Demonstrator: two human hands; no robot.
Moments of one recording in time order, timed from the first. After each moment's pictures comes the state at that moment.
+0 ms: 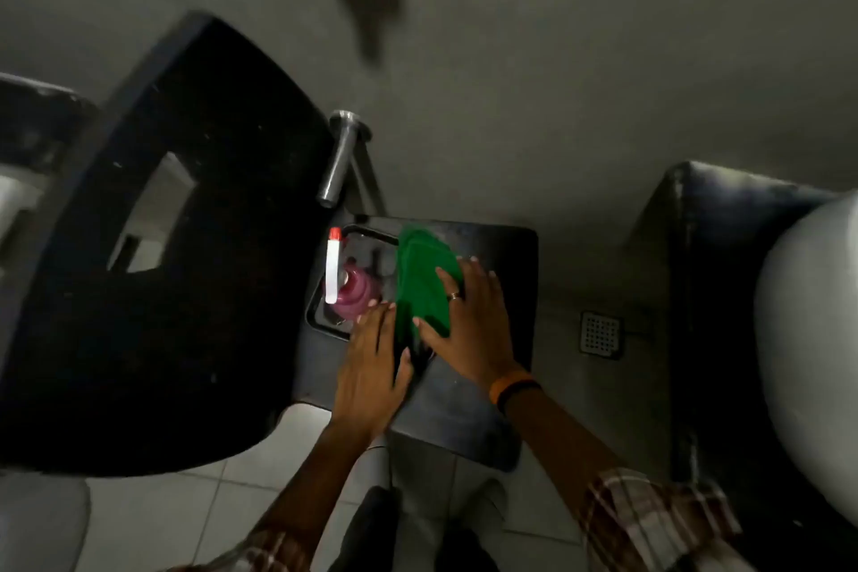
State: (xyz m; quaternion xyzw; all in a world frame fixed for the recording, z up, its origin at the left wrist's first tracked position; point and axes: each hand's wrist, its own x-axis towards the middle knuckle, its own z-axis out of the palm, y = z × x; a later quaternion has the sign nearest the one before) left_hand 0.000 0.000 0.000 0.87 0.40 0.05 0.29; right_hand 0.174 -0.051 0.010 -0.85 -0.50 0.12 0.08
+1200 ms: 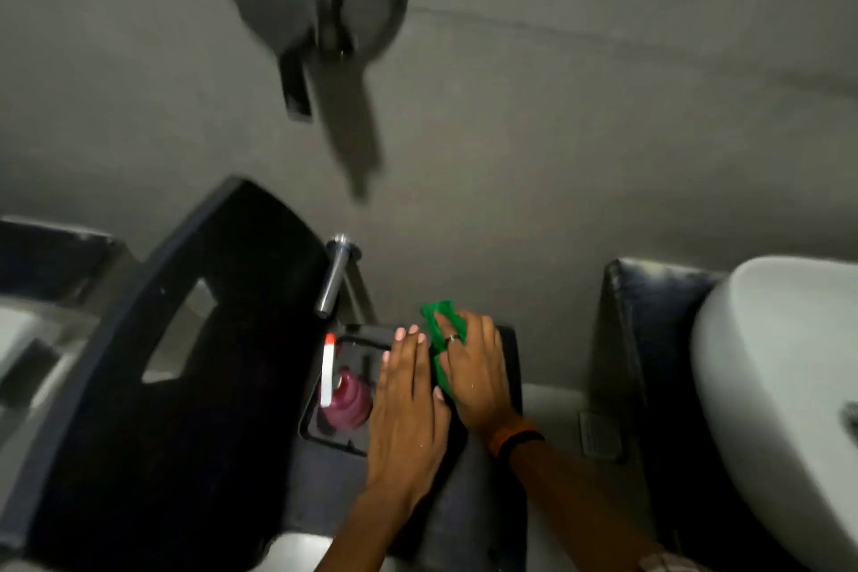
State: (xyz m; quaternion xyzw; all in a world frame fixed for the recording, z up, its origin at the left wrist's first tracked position) left_hand 0.071 0.005 0.096 0.88 0.34 0.22 0.25; right_hand 0.196 -0.018 0.102 -0.85 -0.49 0.03 0.19
